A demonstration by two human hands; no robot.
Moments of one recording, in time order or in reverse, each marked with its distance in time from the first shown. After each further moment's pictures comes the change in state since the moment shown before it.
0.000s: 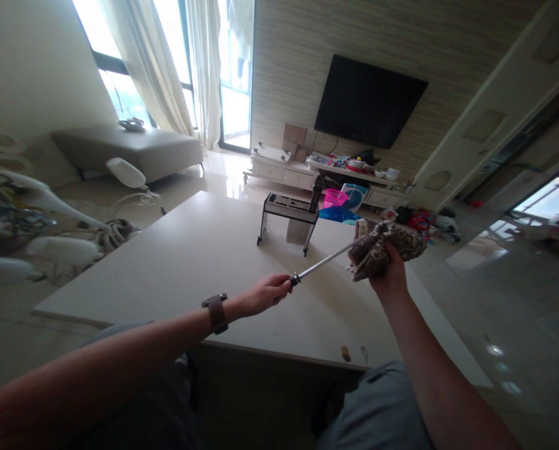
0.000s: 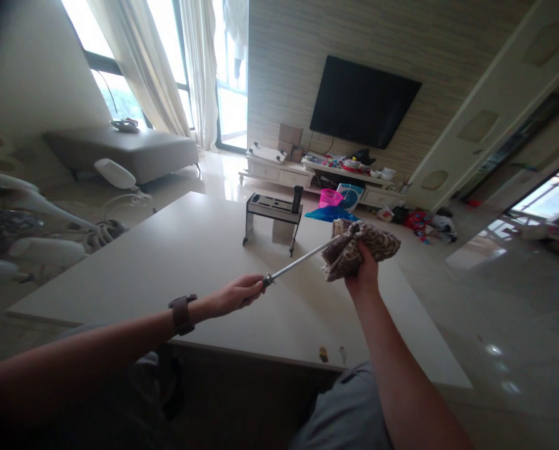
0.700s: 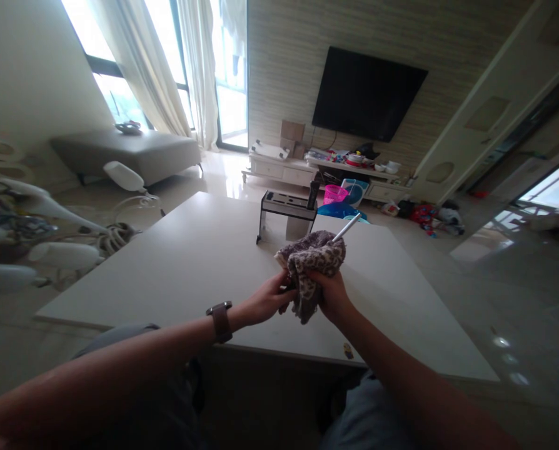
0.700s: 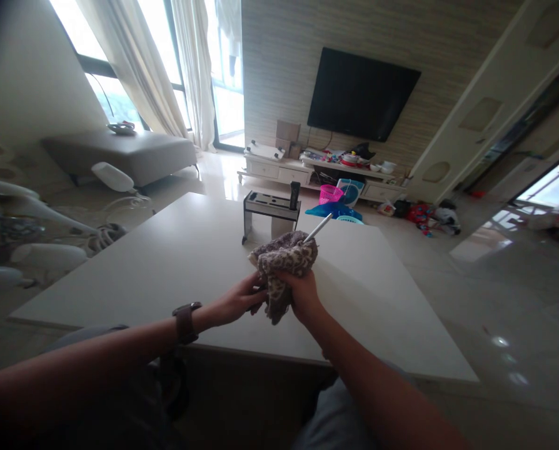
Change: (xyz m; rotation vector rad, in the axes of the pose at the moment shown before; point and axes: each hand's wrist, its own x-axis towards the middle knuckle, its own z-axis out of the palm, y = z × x) left_hand 0.006 -0.020 0.018 0.009 0.097 0.161; right_hand -0.087 0.090 0.065 -0.235 0.005 0.221
